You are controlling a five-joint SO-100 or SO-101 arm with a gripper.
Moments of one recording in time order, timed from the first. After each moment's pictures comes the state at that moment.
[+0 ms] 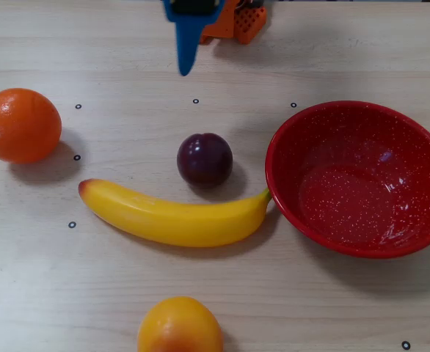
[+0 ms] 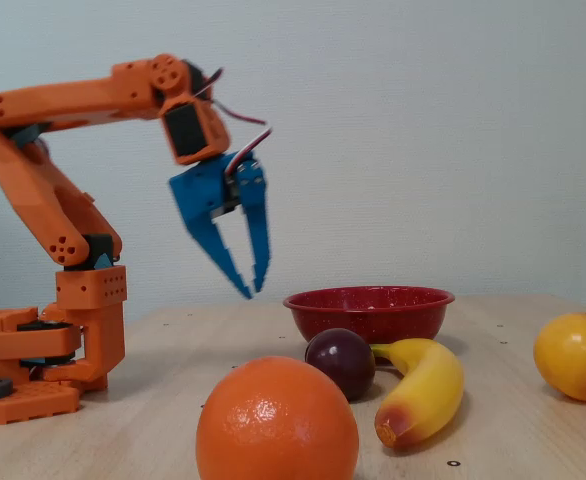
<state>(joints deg) 11.7 123.3 112.5 78.4 -11.6</state>
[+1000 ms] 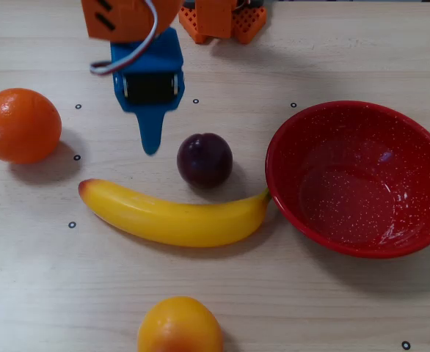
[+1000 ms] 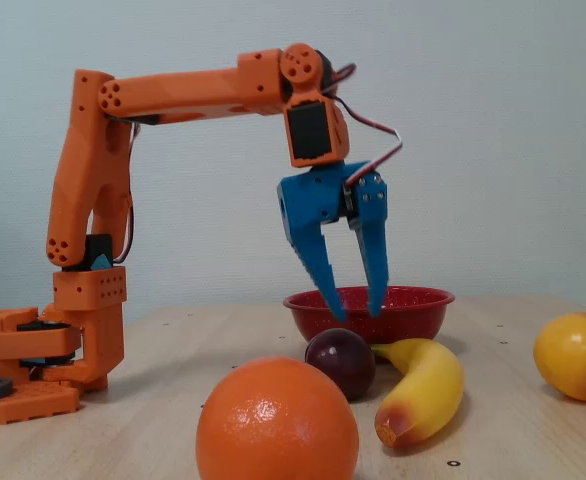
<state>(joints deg) 14.5 77.4 68.7 86.7 -17.6</state>
